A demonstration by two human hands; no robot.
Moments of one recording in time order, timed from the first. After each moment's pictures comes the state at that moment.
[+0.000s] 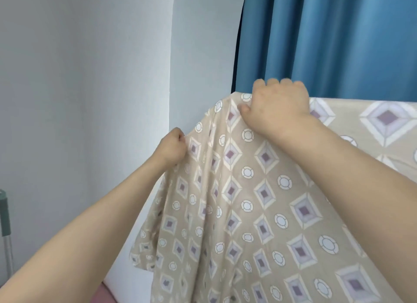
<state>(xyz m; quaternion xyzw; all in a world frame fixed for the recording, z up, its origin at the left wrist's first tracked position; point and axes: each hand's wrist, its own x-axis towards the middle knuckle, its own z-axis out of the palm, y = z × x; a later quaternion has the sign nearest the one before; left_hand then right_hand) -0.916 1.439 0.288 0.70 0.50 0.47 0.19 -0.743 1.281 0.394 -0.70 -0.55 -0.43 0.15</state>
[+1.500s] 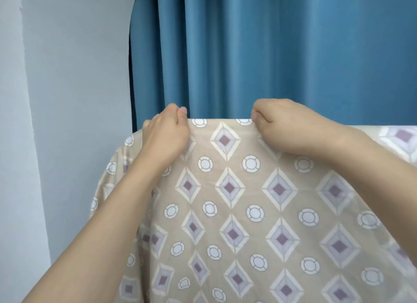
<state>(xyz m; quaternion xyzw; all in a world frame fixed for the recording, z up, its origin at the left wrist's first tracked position) -0.752 1.337 0.394 0.79 0.27 0.55 0.09 -0.628 1.164 0.420 -0.78 -0.51 -0.29 0.20</state>
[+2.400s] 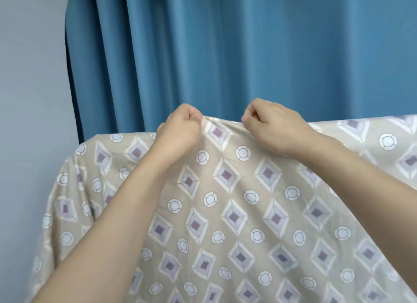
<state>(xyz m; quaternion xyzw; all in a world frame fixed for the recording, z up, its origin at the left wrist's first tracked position) -0.697 1.273 0.398 0.82 0.13 0.45 0.32 -0.588 1.108 0.401 -0.78 -0.44 -0.33 0.28</state>
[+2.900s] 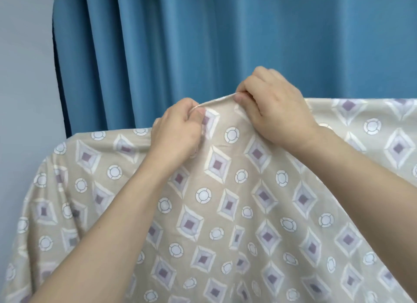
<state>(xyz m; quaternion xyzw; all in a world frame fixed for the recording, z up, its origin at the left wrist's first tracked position) -0.686 1.255 0.396 0.81 0.10 0.53 0.22 -0.577 1.101 0.415 -0.63 -0.47 -0.57 0.25</state>
